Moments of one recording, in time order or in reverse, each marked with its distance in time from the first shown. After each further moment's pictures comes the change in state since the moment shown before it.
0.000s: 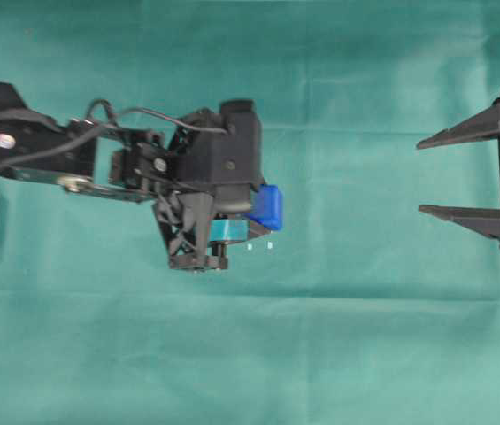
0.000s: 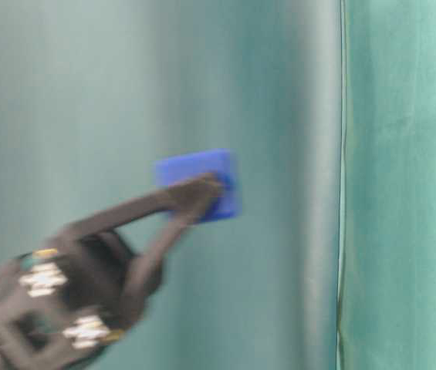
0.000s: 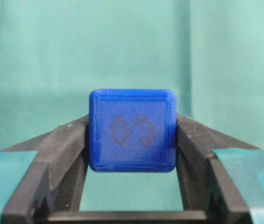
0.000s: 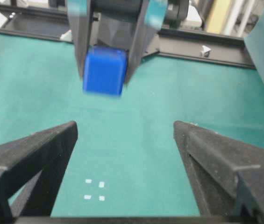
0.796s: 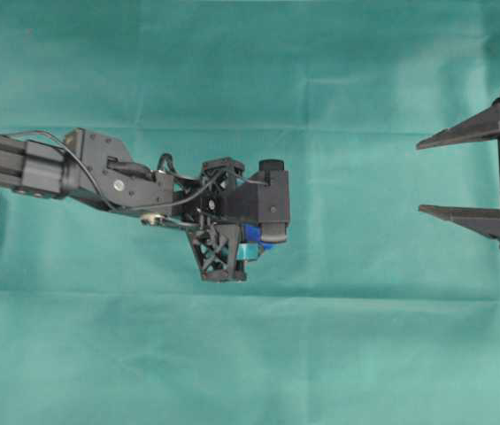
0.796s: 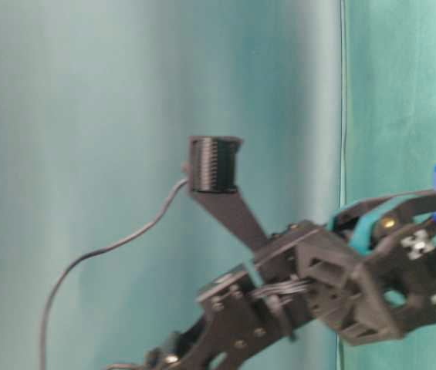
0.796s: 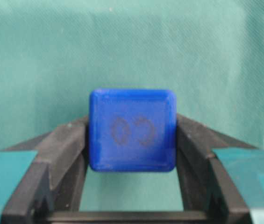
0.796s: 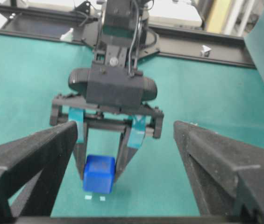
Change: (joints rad) left arm 0.014 0.330 0.129 -0.003 -0.225 -0.008; right arm 0.000 0.002 0.000 0.003 0.000 0.002
